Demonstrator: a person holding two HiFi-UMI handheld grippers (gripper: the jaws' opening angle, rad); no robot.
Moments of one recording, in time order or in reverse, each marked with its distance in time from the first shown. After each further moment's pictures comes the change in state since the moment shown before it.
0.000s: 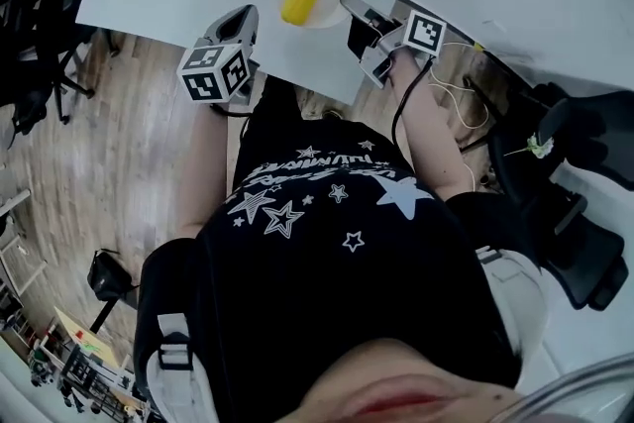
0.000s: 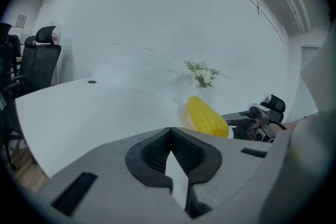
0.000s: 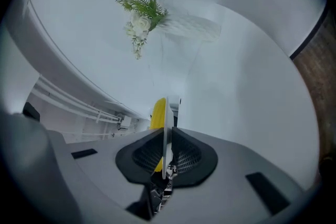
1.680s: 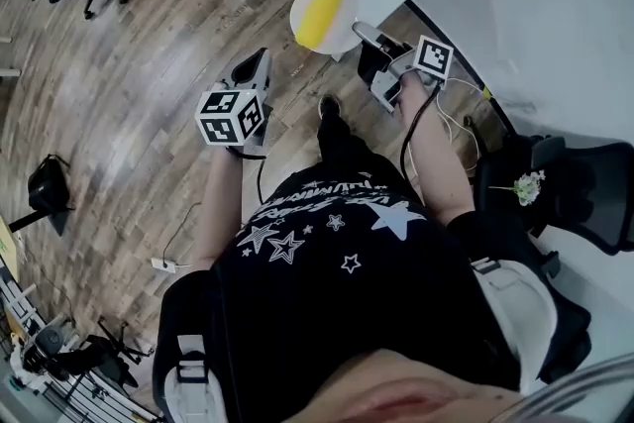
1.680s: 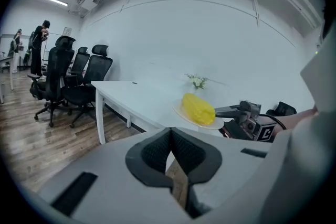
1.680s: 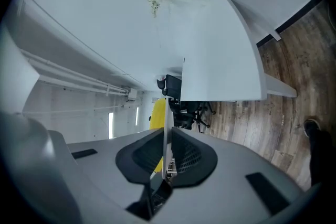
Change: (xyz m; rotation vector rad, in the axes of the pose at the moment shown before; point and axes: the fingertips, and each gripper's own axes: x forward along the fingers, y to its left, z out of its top) left arm -0.302 -0.158 -0.192 -0.169 -0.160 0.299; right arm -0.152 0.062 -0.245 0.030 0.327 0.035
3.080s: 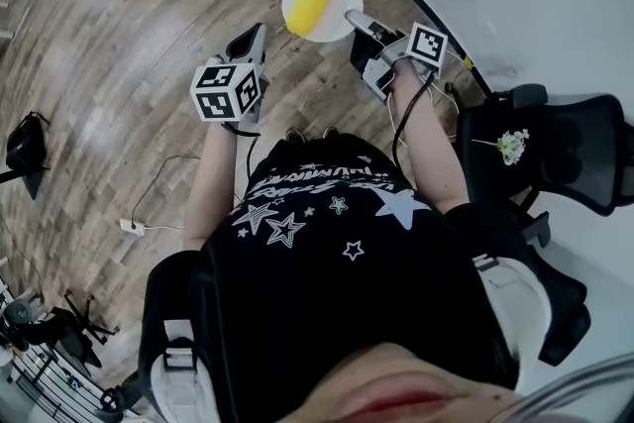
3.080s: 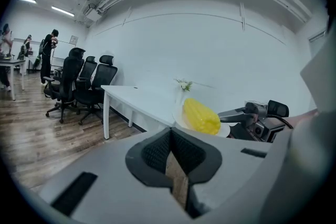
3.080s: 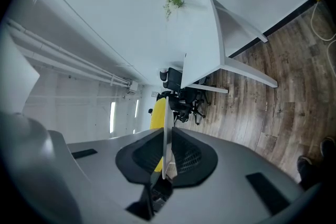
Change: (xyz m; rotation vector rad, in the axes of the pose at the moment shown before) left arm -0.173 -0.136 -0.090 0.011 -0.083 0.046; right arm -0.175 0.040 -0.173 -0.049 0.045 -0.016
